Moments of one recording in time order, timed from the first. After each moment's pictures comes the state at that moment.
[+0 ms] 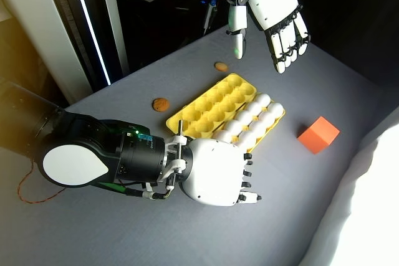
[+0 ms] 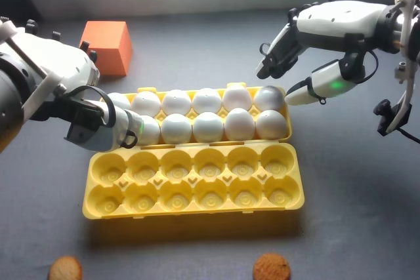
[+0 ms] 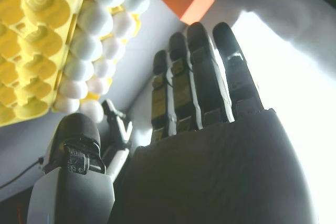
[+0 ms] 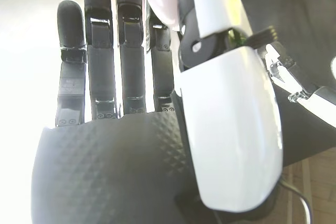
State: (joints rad) left arm -0.12 -0.83 0.50 -1.94 -1.14 2.97; right arm -0.21 -1.24 1.45 -0.51 0.32 -0.17
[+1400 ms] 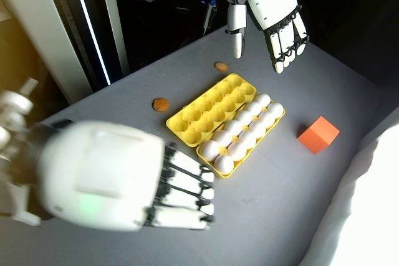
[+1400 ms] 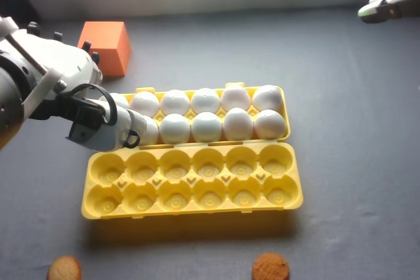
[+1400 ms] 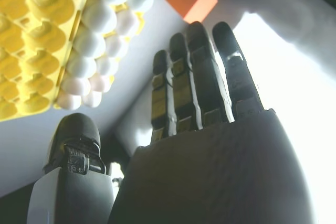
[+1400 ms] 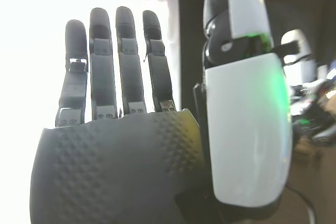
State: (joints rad) left arm -0.15 -0.83 0.50 -1.97 -1.15 2.98; right arm -0.15 -0.66 1.03 -0.73 0.41 -0.25
